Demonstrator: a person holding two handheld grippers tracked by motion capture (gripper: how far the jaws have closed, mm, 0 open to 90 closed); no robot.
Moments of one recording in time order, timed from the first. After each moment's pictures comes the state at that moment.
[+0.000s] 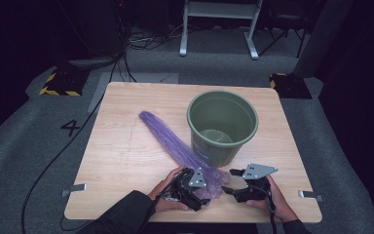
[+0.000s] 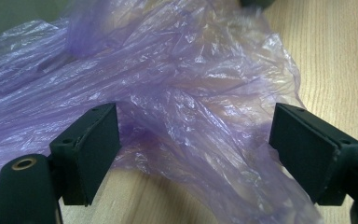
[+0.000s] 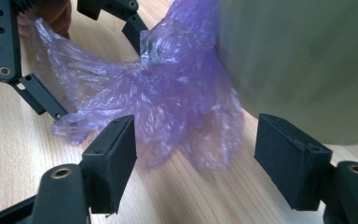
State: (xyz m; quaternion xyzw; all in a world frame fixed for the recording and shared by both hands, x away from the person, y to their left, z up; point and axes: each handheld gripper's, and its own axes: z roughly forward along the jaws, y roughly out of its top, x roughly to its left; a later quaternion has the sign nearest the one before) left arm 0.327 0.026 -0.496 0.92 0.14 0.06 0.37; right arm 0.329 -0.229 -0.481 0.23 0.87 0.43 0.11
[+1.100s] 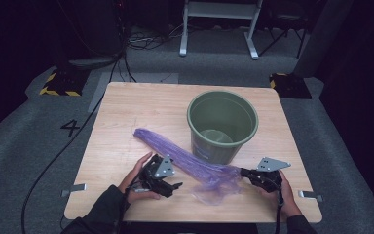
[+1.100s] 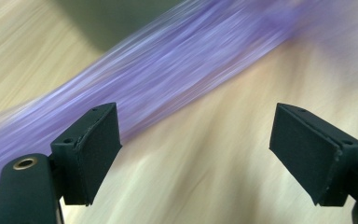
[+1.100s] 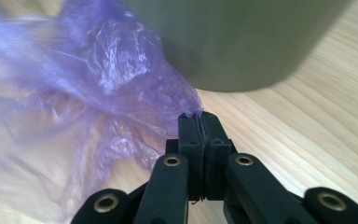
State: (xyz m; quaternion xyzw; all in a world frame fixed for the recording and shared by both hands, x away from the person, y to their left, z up) left arm 0.343 0.128 -0.465 0.90 0.18 0.16 0.37; right arm 0.354 -0.279 -0.496 0.29 0.85 0.42 0.16
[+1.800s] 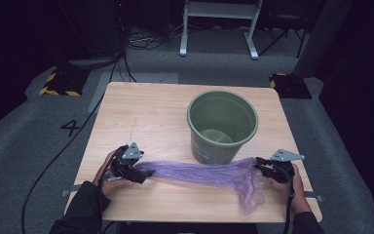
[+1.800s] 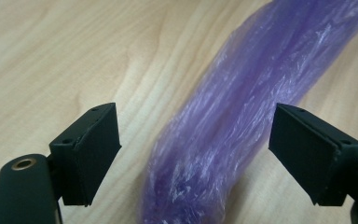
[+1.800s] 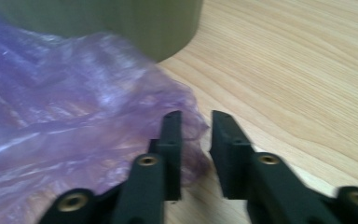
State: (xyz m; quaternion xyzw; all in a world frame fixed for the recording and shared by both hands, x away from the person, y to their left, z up) left arm 0.374 0.205 -0.481 0.88 0.28 0.11 0.38; right arm 0.380 -0.324 -0.499 0.37 0.81 0.40 0.20
